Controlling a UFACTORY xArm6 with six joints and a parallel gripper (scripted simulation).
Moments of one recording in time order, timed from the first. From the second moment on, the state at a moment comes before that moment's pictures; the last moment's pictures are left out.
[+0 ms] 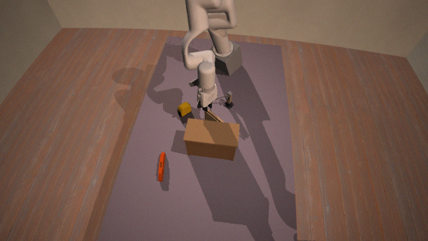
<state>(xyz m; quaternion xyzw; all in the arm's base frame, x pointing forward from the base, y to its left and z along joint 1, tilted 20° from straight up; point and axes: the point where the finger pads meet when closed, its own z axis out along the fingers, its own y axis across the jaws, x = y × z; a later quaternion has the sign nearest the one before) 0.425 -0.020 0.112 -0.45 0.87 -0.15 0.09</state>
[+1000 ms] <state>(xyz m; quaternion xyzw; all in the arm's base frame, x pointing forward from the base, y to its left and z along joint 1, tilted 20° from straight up) 0.412 -0.012 0.155 -0.45 0.87 -0.15 0.09</state>
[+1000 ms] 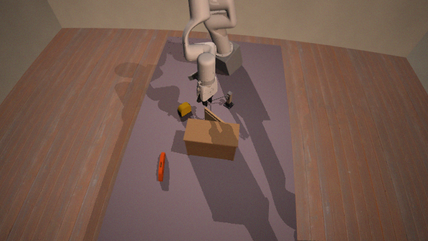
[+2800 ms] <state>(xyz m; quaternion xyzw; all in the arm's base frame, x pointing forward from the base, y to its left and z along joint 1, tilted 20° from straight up) 0.288 -0.021 0.119 -0.69 0.70 -0.17 0.04</state>
